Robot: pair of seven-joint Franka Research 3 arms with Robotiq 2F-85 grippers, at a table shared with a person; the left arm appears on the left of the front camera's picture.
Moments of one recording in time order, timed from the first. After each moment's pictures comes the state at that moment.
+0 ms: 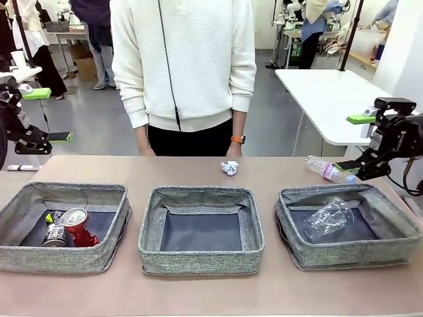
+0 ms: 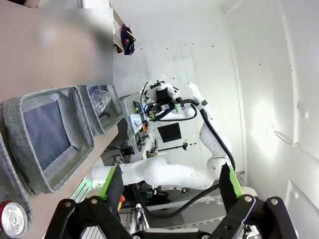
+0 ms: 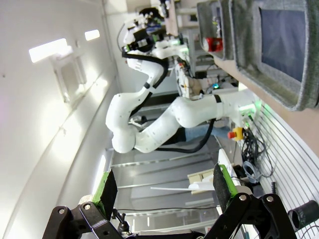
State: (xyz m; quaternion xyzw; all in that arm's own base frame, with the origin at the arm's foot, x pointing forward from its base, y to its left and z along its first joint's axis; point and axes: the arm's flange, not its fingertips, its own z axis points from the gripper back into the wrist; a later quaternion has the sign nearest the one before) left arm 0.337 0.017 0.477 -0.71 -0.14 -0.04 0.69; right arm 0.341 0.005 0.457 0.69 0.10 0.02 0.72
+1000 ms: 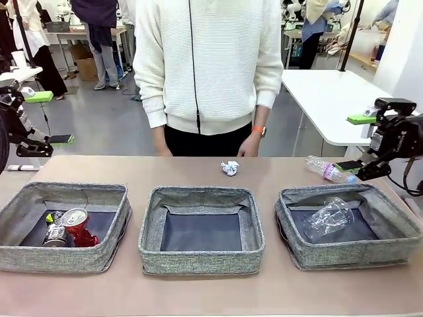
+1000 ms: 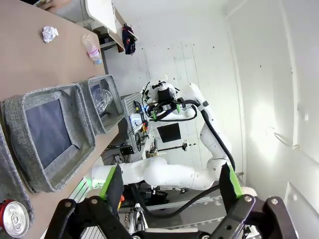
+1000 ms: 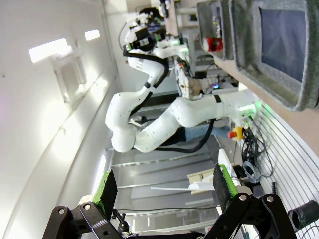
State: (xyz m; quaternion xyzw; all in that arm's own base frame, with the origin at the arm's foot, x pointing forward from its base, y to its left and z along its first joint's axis) left arm 0.339 0.017 0.471 -0.71 -0.13 -0.03 0.69; right arm 0.341 0.005 0.457 0.69 0.10 0.02 0.72
